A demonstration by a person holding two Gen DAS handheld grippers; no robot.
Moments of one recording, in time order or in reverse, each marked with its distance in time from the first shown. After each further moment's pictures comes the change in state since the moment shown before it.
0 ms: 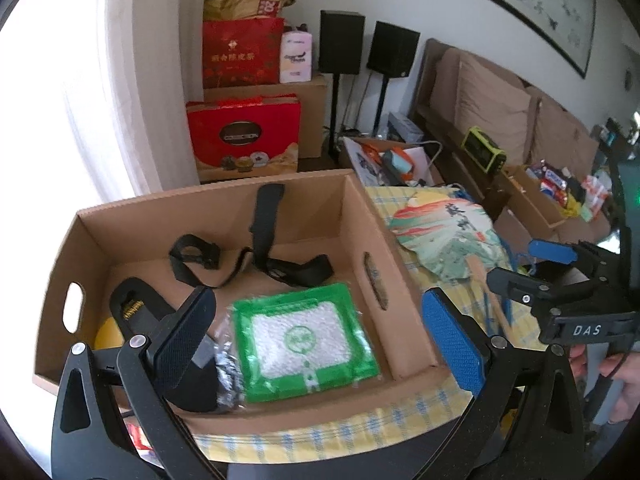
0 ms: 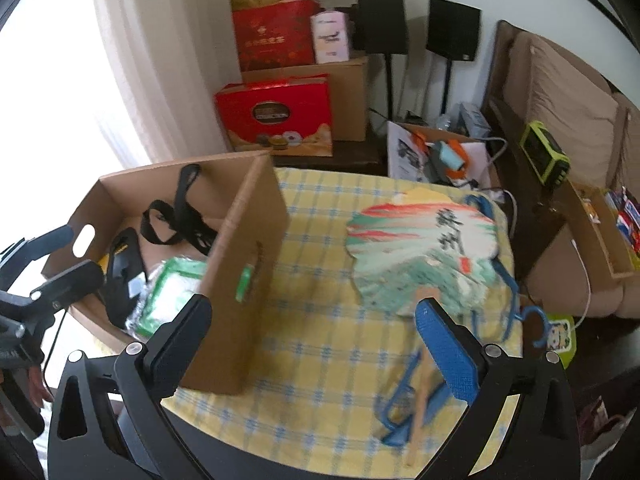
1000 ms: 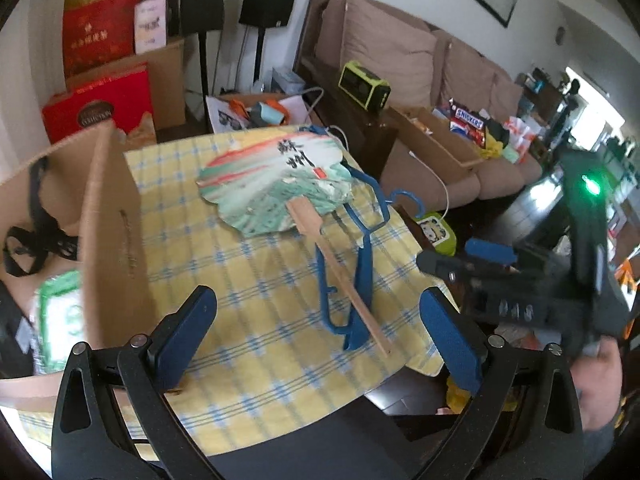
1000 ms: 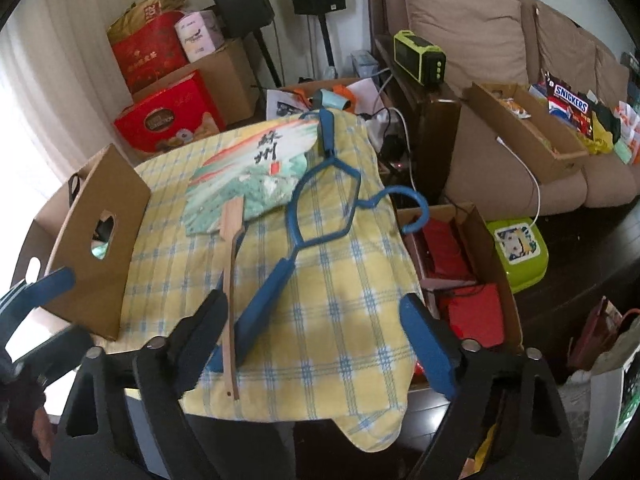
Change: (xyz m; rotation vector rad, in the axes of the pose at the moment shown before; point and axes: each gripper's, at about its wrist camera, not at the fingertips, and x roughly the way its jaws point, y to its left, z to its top) left arm 0.065 -0.179 -0.041 0.141 0.146 -0.269; right arm -0.014 -0.141 -0.095 0.295 0.043 -0.111
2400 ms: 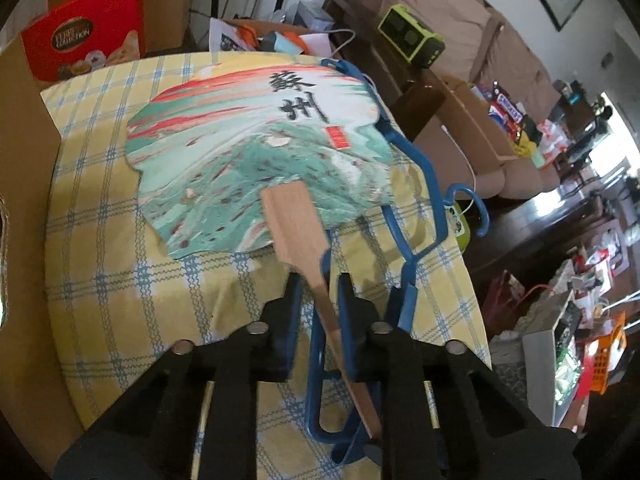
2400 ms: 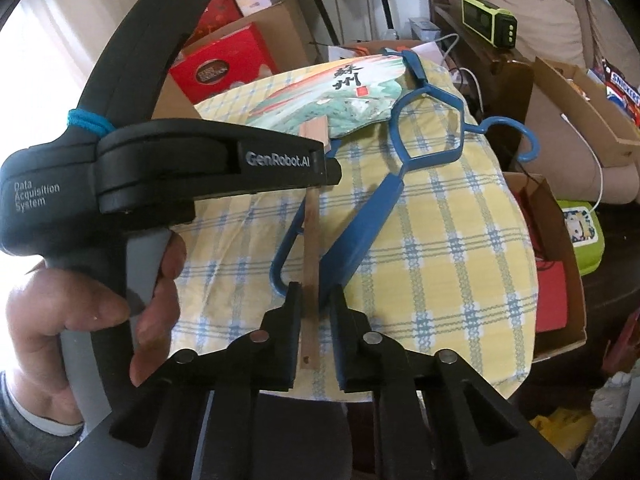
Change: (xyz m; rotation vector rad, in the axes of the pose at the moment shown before) left arm 0.131 0.017 0.027 -0.166 0.190 -0.006; right arm 0.039 0.050 -0.040 -0.072 0.090 0.185
